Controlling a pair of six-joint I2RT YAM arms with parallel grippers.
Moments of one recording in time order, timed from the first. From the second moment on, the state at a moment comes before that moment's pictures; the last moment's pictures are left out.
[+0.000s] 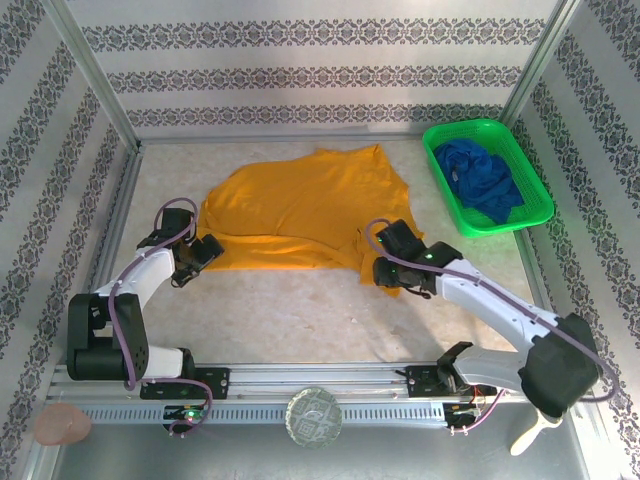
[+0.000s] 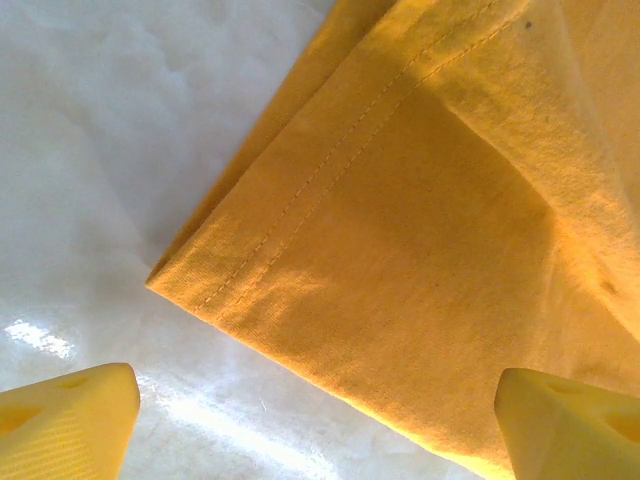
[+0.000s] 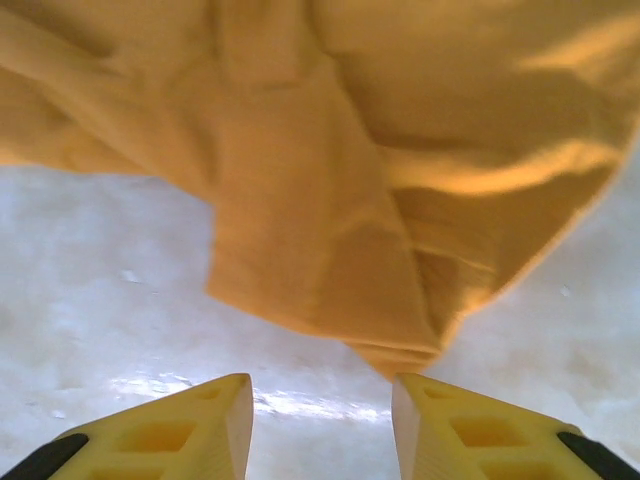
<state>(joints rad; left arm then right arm) 0.06 1.36 0.73 -0.53 0.06 -0.70 0.62 1.22 0.84 -0.78 0.12 0.53</state>
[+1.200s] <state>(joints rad) 0.06 1.34 0.83 -0.55 0.09 -0.69 0.41 1.59 1.27 -0.79 0.18 0.33</state>
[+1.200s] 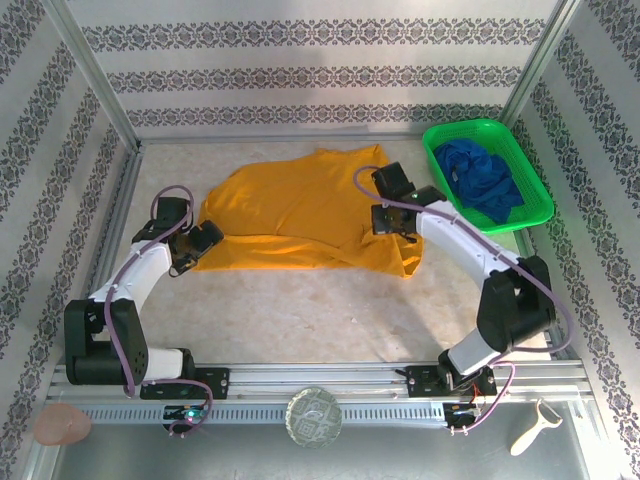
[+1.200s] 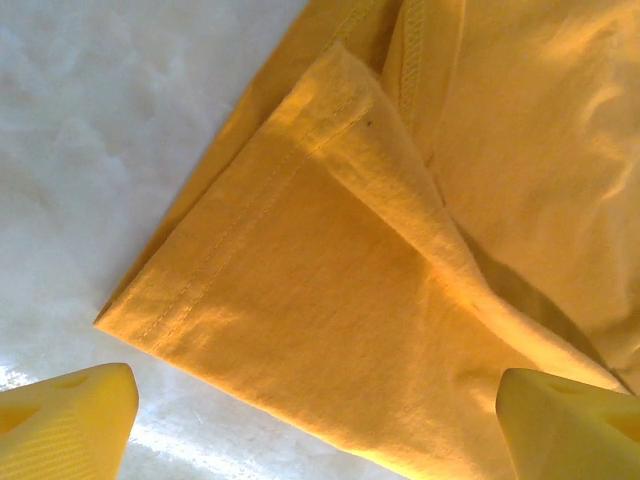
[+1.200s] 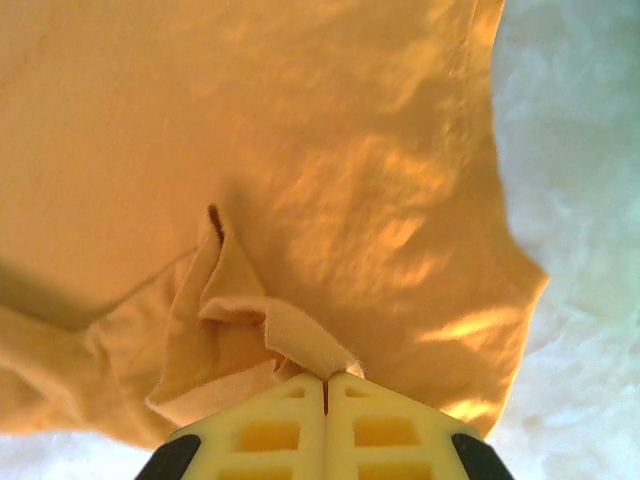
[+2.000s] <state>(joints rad) 0.06 1.34 0.88 -0.57 0.09 -0.68 0.19 1.96 1.76 -0.86 0.11 0.27</state>
